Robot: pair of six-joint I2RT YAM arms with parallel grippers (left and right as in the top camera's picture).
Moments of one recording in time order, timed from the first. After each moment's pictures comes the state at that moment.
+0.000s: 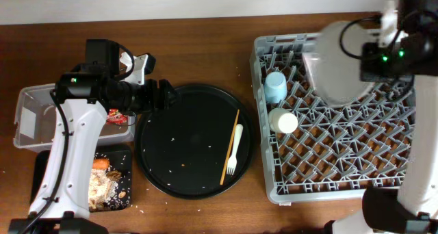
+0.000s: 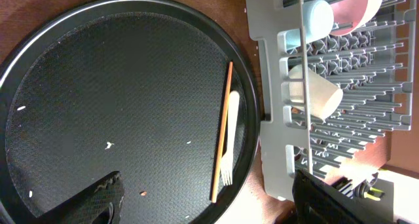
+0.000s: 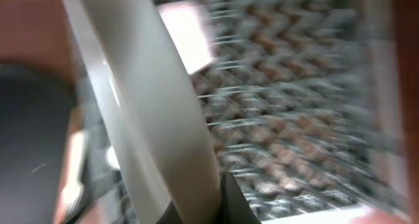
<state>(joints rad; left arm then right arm) -0.03 1.57 1.49 -1.12 0.56 -0.11 -0.08 1.72 2.30 -1.69 0.15 0.03</state>
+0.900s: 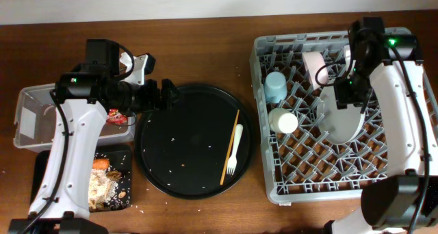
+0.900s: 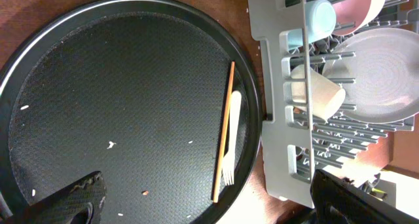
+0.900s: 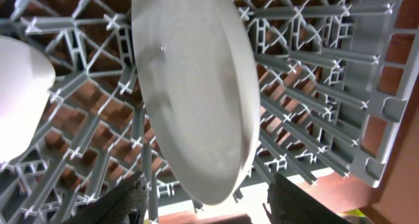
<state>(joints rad) -0.03 1.57 1.49 -1.12 0.55 -0.11 -0.06 1.73 1.77 -1.50 0.25 -0.05</state>
